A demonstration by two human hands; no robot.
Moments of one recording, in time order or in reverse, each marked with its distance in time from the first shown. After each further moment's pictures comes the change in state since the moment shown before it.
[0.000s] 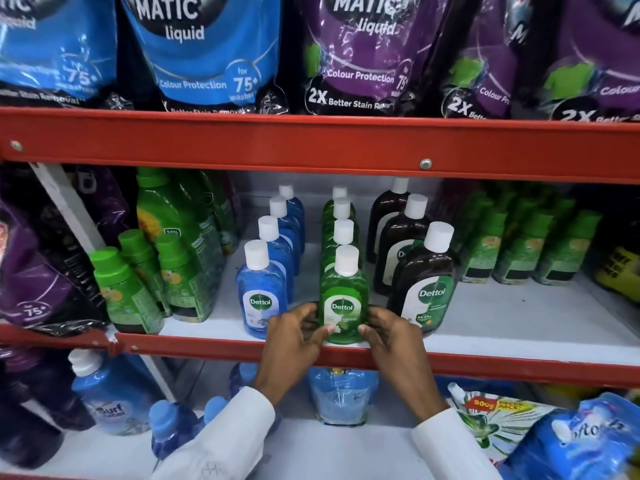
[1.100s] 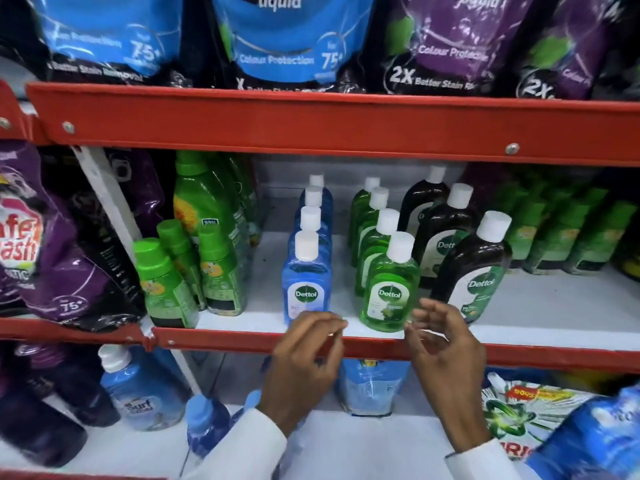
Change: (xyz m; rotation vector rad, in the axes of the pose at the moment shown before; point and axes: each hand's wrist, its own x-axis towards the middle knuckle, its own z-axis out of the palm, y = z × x) left_hand -0.041 -0.024 -0.049 0.118 0.388 0.603; right_hand -0.035 -0.026 0.031 0.048 0.424 -0.014
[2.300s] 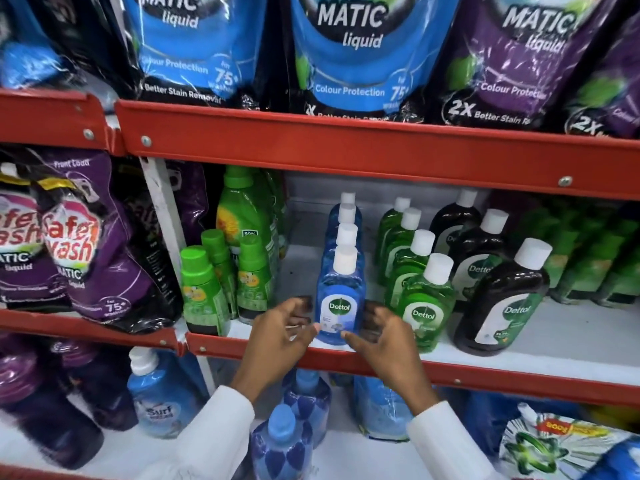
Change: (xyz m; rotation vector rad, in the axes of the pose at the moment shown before) left_hand 0.040 -0.058 -0.059 -0.157 -0.386 -0.693; right_hand 0.020 -0.022 0.097 0.017 -0.461 0.036
